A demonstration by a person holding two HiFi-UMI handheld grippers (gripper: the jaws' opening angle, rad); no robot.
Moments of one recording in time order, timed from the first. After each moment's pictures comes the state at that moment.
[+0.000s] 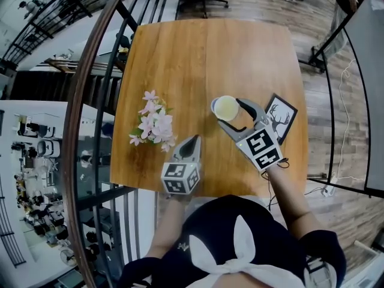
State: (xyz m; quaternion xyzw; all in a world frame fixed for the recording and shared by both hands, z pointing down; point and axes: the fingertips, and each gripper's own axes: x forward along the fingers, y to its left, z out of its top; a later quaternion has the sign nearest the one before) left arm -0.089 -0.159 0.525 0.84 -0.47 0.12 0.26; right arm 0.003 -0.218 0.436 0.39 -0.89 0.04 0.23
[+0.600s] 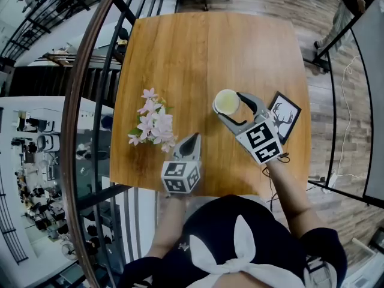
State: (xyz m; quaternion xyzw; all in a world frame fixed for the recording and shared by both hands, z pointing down) left arm -0.093 -0.175 0.541 0.83 -0.47 0.13 0.27; right arm 0.001 -0.250 0.459 0.38 -0.89 0.06 0.24
